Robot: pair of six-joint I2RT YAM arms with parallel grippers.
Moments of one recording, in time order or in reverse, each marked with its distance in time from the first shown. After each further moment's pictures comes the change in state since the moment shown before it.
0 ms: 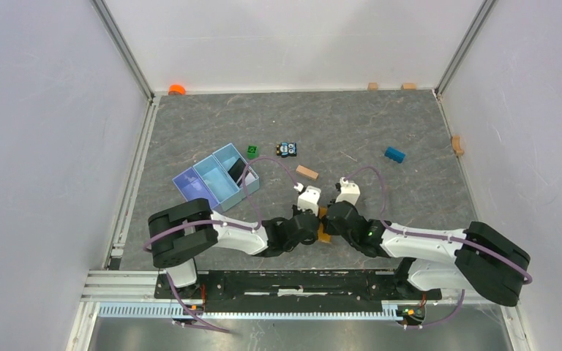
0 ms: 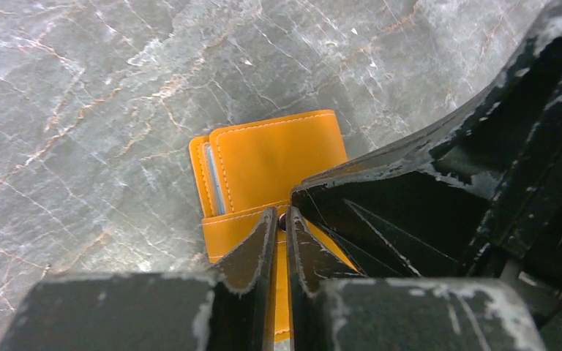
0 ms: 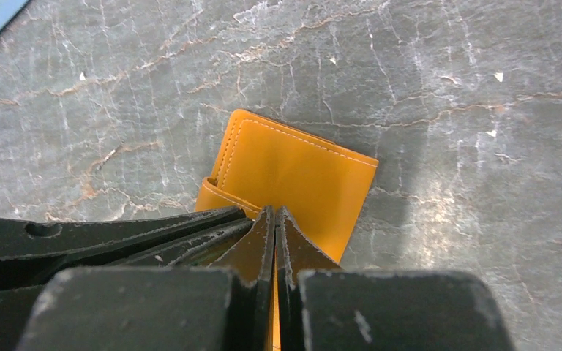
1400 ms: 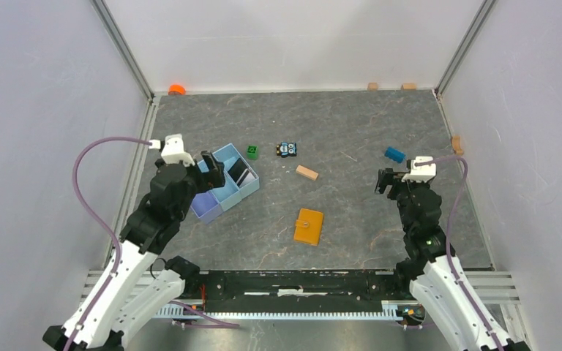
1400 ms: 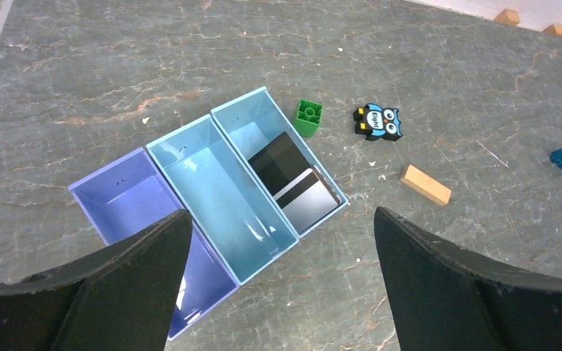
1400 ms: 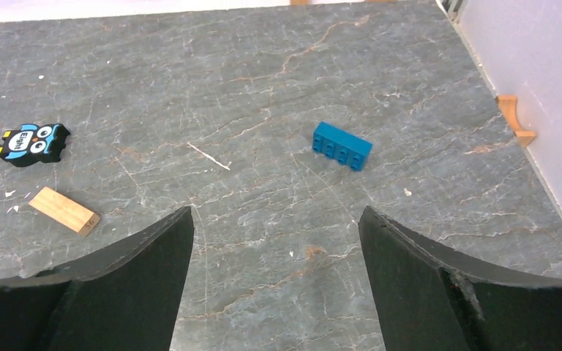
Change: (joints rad) left arm 0.787 -1.024 0.151 -0.910 0.129 0.241; right arm -0.729 -0.671 -0.040 -0.022 -0.171 -0.752
